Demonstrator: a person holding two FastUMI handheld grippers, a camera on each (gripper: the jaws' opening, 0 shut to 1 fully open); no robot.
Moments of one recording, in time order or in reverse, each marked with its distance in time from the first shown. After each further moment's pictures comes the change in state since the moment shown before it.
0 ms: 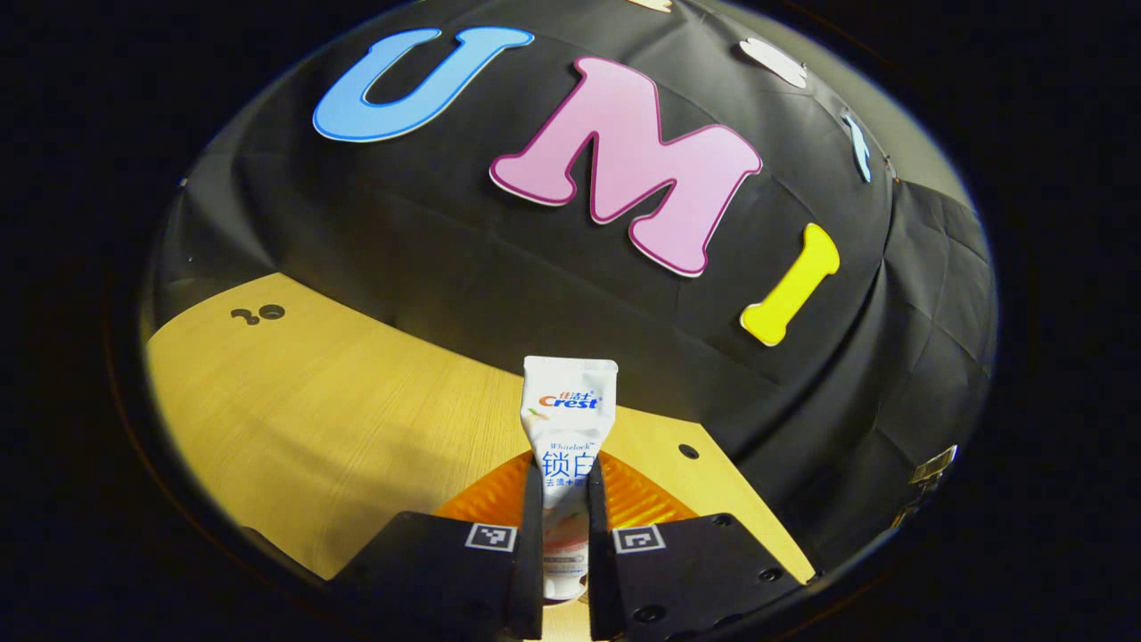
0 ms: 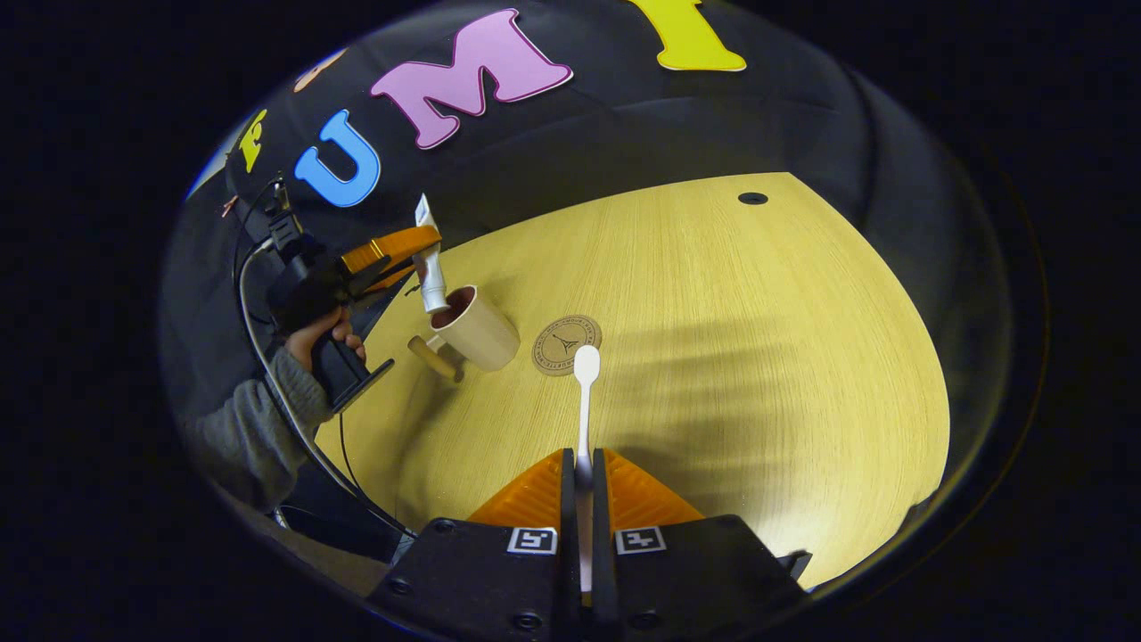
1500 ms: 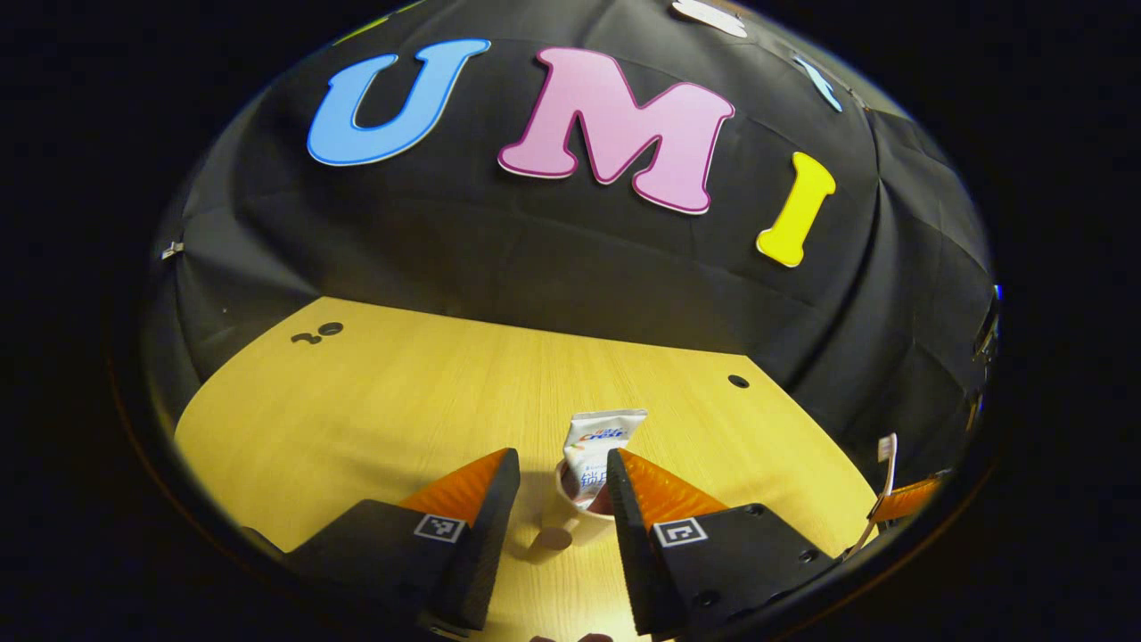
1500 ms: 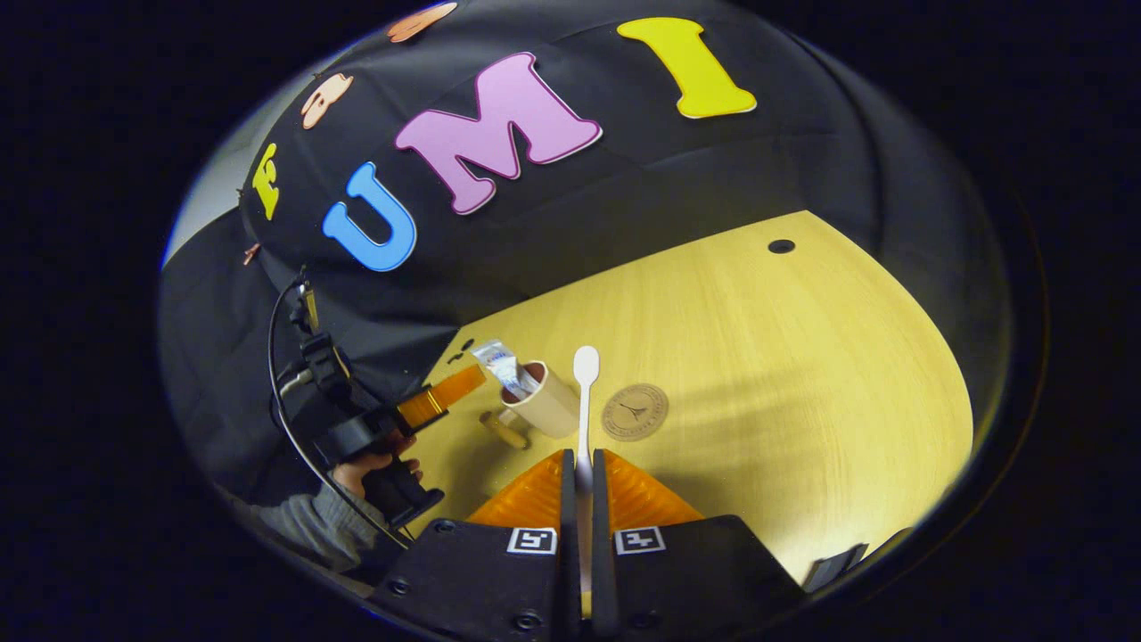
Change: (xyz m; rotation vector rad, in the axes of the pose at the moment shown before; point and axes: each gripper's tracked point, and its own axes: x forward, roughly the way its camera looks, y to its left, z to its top) left arm -0.090 0.035 -0.029 0.174 0.079 0.144; right arm -0.012 0.083 0.068 0.078 -0.219 0.119
